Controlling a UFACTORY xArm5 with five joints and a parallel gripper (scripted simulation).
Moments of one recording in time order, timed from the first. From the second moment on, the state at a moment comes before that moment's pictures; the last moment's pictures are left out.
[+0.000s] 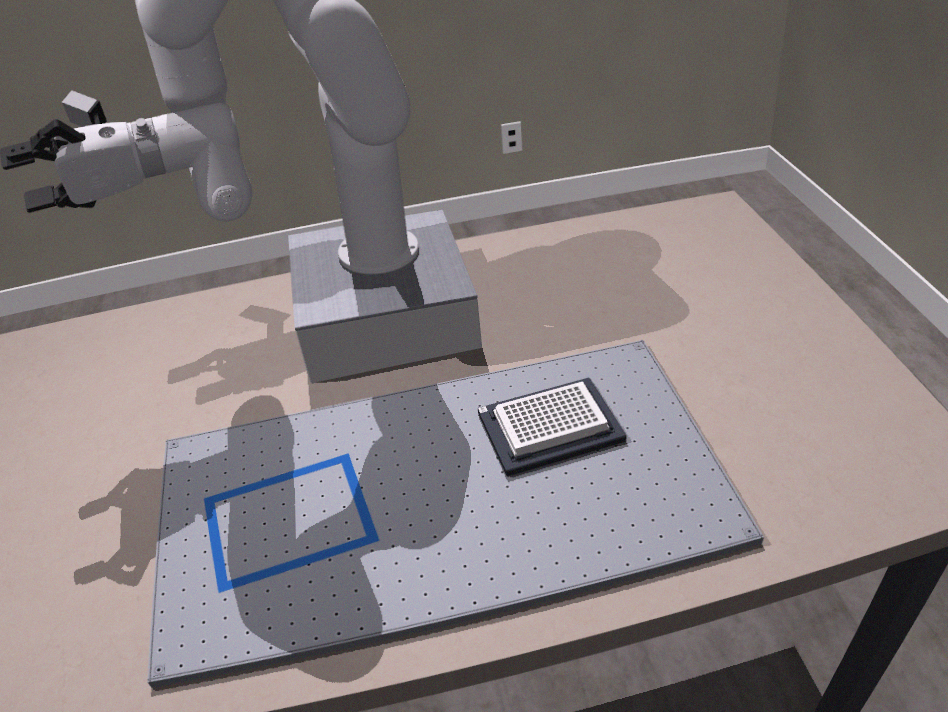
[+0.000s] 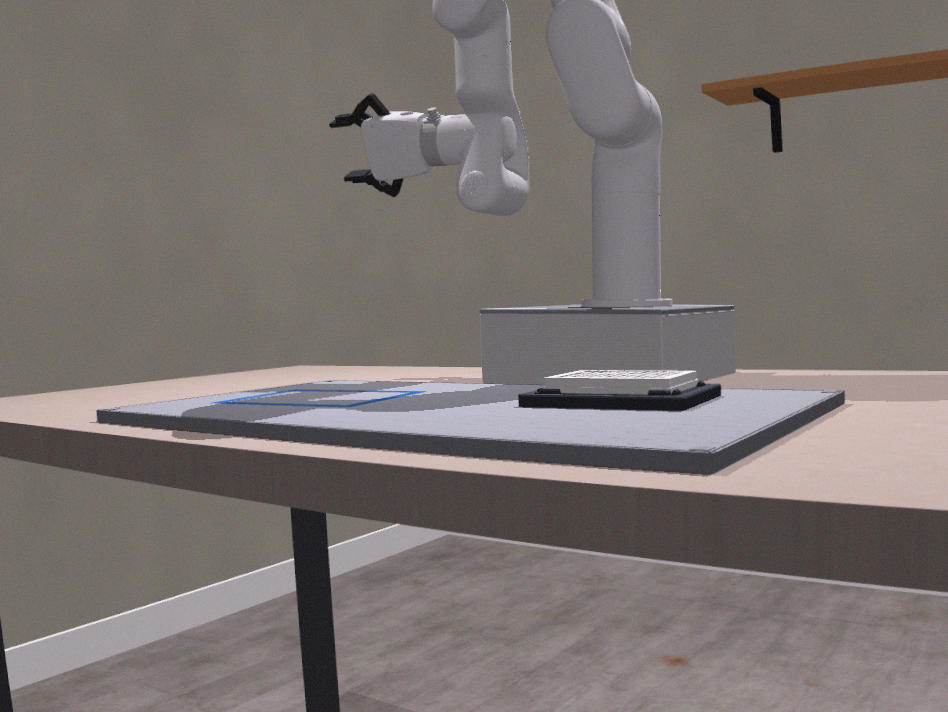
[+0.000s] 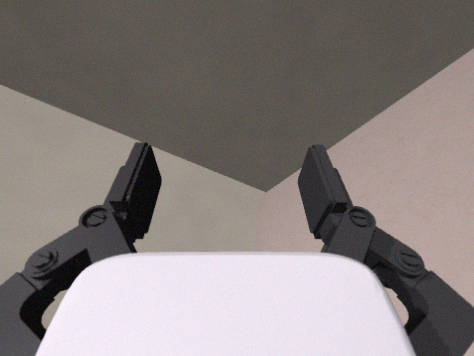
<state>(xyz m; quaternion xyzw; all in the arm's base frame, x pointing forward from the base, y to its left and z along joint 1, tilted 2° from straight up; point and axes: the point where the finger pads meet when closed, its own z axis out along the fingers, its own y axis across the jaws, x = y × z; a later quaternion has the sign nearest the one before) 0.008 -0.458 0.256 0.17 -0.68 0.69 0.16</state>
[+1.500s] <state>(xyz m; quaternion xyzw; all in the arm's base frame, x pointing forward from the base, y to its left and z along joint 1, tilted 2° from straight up) 0.113 -0.487 0.230 0.32 -0.70 0.62 0.13</state>
